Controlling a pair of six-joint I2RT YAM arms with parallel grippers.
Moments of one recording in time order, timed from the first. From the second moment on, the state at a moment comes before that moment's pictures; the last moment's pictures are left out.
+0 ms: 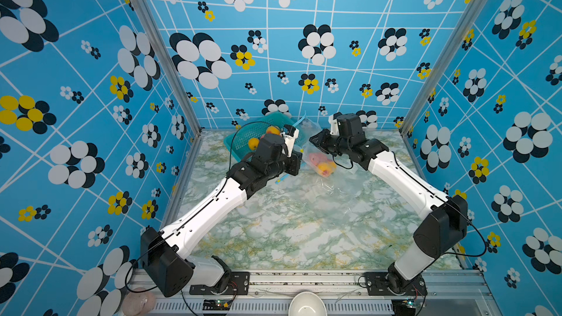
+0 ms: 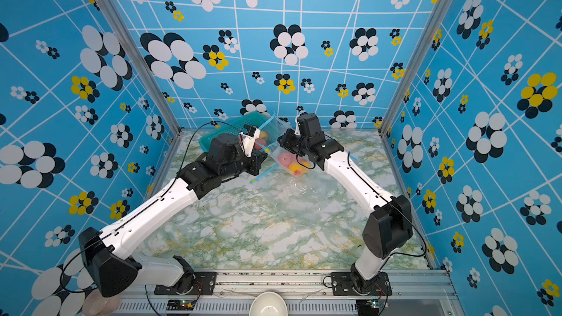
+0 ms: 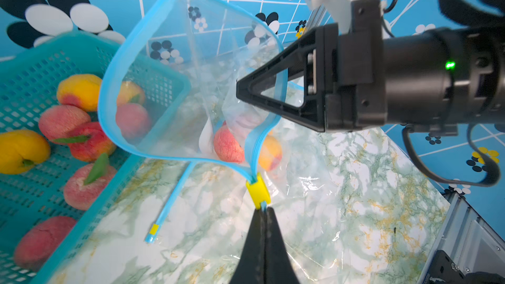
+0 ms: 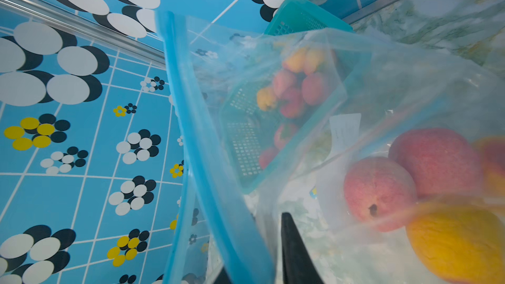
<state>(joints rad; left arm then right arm) -0.65 1.38 1.39 -0.46 0.11 -0.24 0.51 1.67 1.59 -0.43 -0.22 0.81</state>
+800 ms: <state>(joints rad) -0.48 1.42 1.89 -0.96 0.36 0.14 0.49 1.39 1.75 -0.61 -0.36 0.15</state>
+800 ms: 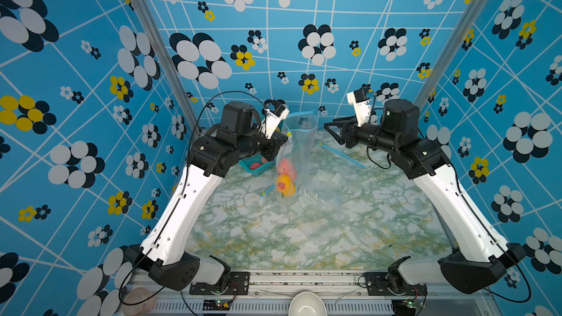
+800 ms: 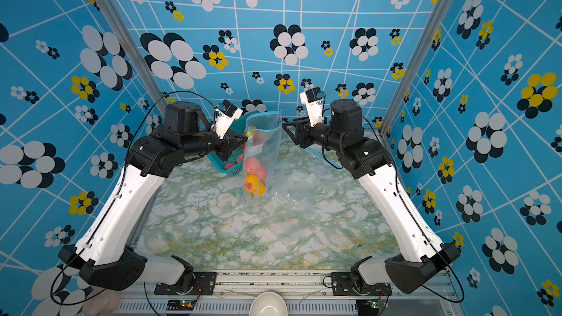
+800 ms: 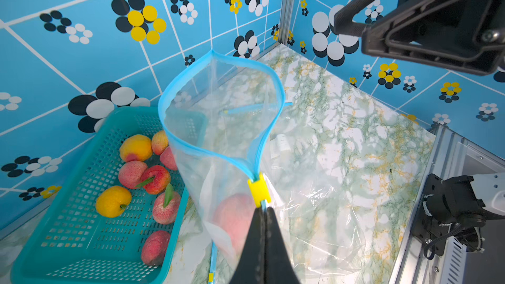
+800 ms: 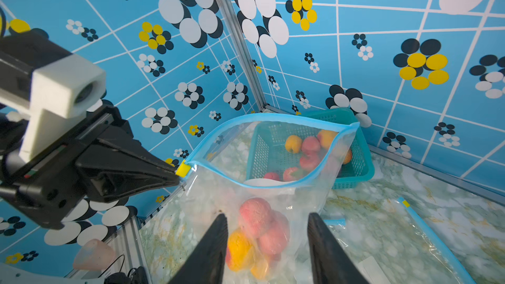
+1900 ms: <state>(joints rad) -0.49 1.40 1.89 -1.11 0.39 0.32 0.66 1.62 1.92 -0.92 -0.40 -0.59</state>
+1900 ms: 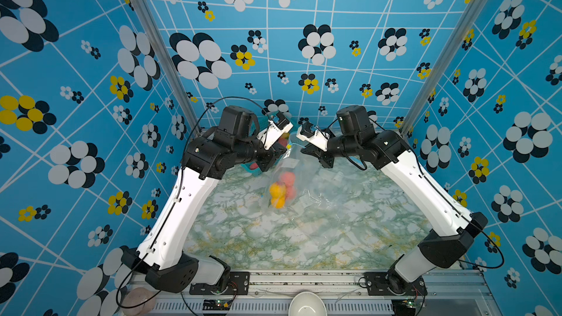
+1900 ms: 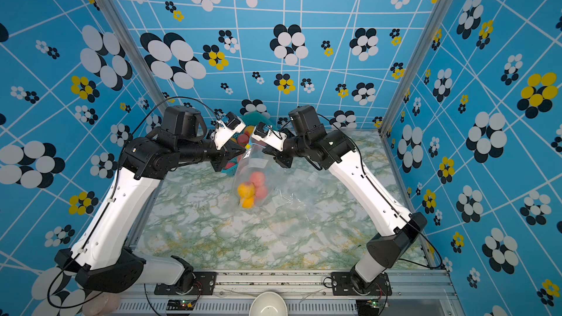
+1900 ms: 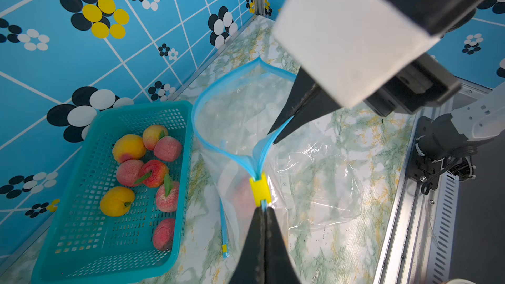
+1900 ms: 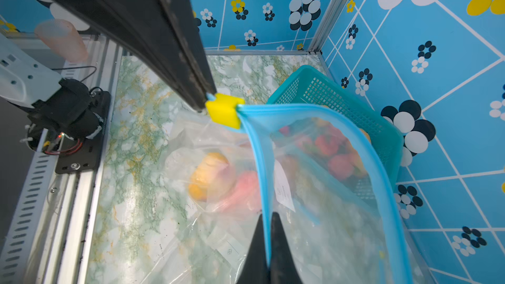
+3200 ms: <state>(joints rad) -0.42 1.32 1.69 -0.89 0.52 0.19 0.67 1.66 2.00 -1.03 -0.40 -0.51</state>
